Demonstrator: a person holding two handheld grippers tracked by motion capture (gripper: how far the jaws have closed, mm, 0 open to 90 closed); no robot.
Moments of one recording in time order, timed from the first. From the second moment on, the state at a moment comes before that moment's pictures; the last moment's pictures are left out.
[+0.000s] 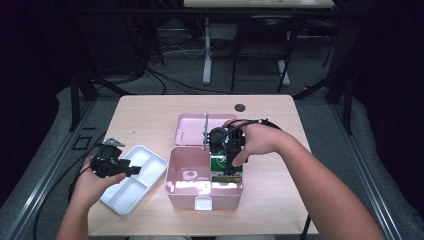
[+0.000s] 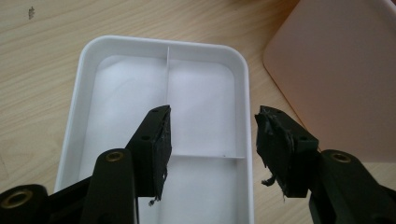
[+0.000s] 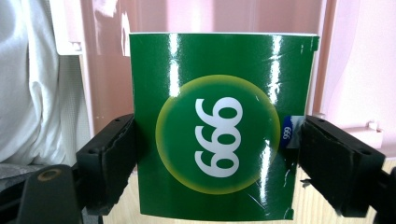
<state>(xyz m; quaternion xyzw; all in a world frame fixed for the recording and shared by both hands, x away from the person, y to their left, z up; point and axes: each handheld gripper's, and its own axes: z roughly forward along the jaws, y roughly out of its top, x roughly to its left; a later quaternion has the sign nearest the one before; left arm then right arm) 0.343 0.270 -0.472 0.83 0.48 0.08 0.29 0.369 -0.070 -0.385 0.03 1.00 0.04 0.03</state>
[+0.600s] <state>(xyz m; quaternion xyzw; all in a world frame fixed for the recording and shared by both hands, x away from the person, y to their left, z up) 0.344 0.270 -0.474 0.83 0.48 0.08 0.28 0.374 -0.068 -0.411 0.03 1.00 0.03 0.02</state>
